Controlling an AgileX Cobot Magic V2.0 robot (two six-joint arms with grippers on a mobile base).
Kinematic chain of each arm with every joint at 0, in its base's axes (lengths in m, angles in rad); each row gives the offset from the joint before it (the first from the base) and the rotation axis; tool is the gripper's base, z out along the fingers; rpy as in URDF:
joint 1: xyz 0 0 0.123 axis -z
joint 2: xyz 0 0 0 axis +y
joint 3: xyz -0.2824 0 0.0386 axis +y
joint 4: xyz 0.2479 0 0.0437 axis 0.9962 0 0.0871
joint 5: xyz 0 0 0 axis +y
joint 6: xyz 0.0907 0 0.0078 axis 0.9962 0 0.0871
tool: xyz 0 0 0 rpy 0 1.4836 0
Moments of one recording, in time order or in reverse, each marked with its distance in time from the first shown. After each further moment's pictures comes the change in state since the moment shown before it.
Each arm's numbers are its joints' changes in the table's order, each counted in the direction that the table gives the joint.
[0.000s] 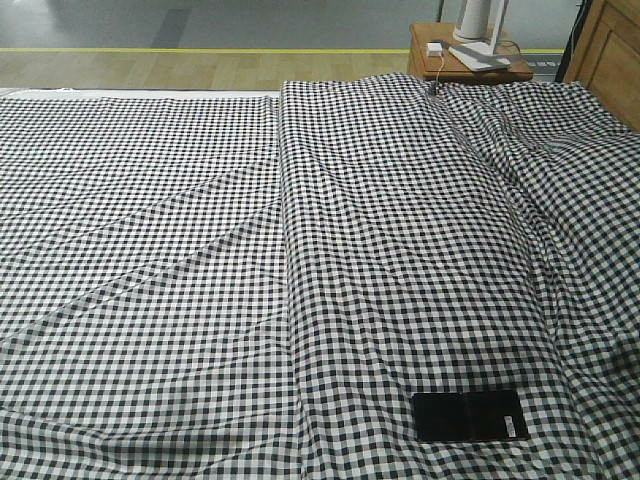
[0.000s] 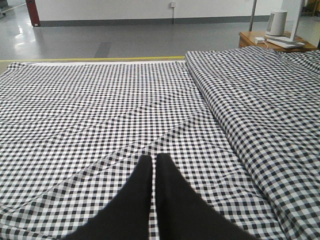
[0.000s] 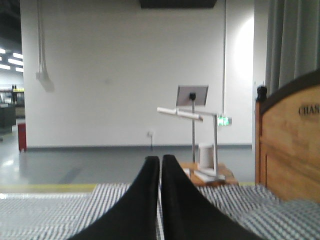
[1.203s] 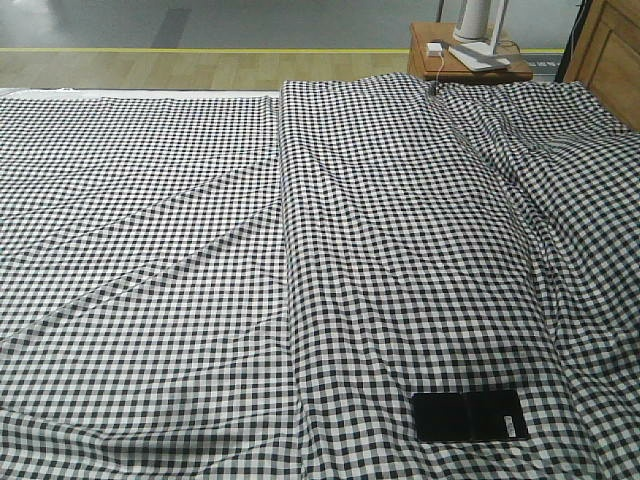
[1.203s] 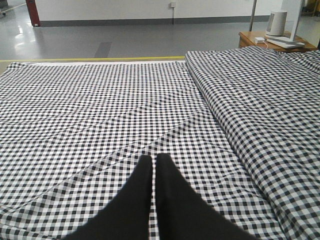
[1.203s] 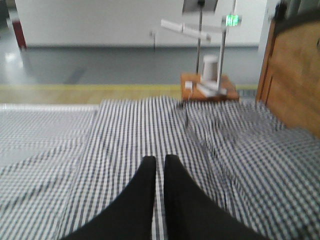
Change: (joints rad) left arm 0.000 0.000 0.000 0.000 0.000 0.000; right arm 0.000 0.630 -0.800 0.000 0.688 0.000
